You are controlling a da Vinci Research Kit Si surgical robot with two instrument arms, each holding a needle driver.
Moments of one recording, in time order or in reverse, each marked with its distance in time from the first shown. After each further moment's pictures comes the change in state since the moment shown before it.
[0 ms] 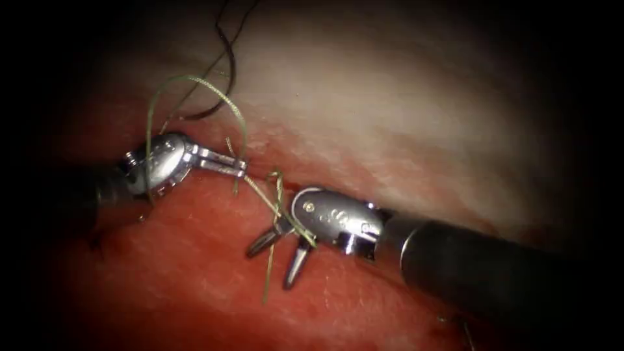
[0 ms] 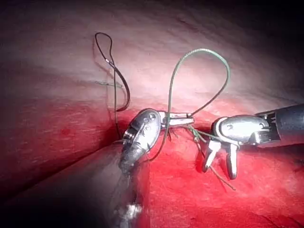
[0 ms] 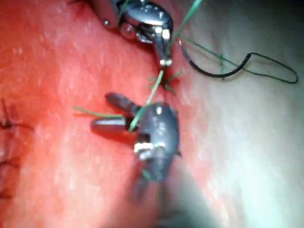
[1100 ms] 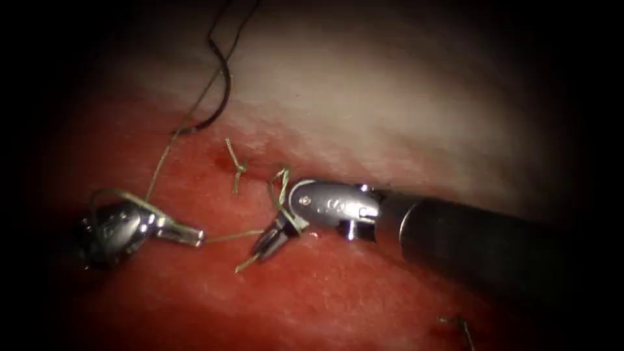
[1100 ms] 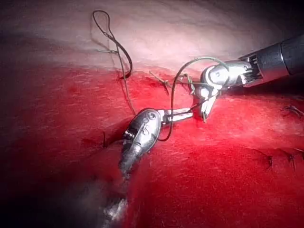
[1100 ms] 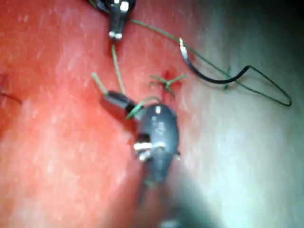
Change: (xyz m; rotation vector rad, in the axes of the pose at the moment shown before) right arm 0.000 0.001 -0.001 -0.009 -0.095 -0.010; left arm 0.002 0.013 -0.002 -0.046 -0.061 0.011
